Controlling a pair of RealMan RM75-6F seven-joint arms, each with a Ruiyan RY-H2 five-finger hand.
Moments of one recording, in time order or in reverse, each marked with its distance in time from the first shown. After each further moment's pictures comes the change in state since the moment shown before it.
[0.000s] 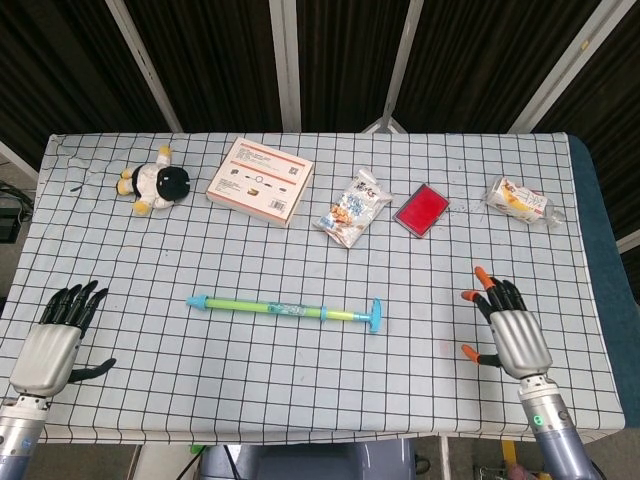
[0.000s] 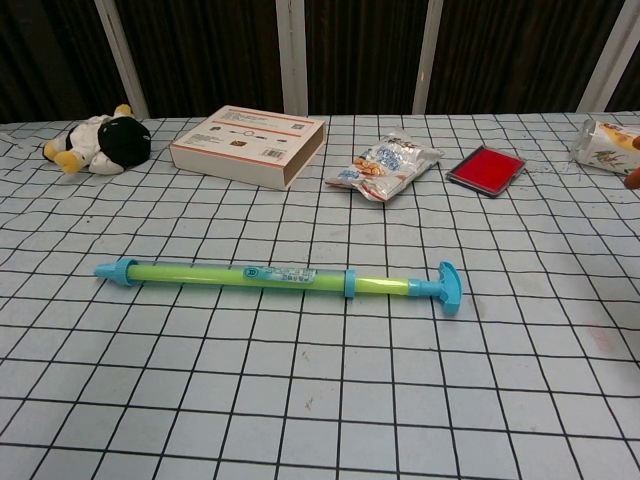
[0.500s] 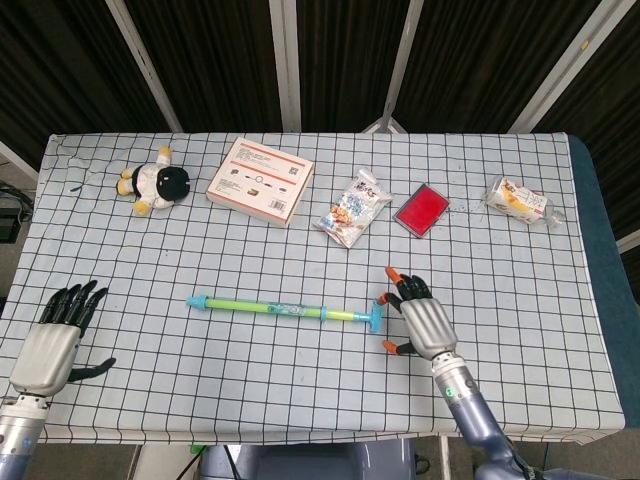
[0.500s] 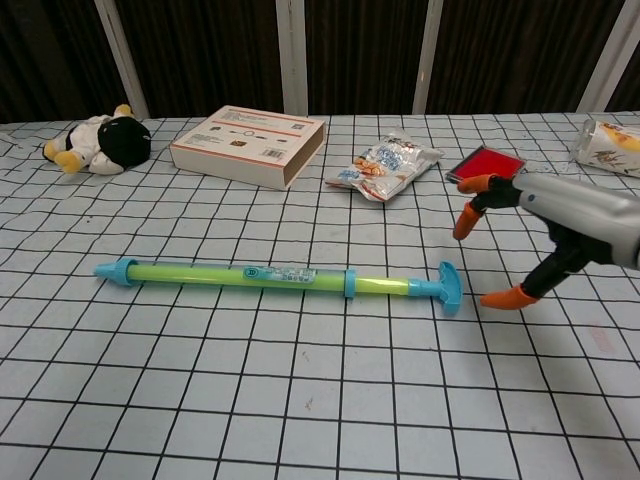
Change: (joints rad) left arm -0.002 0.001 -0.004 0.001 -0.015 -0.007 -0.009; right arm 0.216 -0.316 0.091 0.009 0.272 -0.169 -0.274
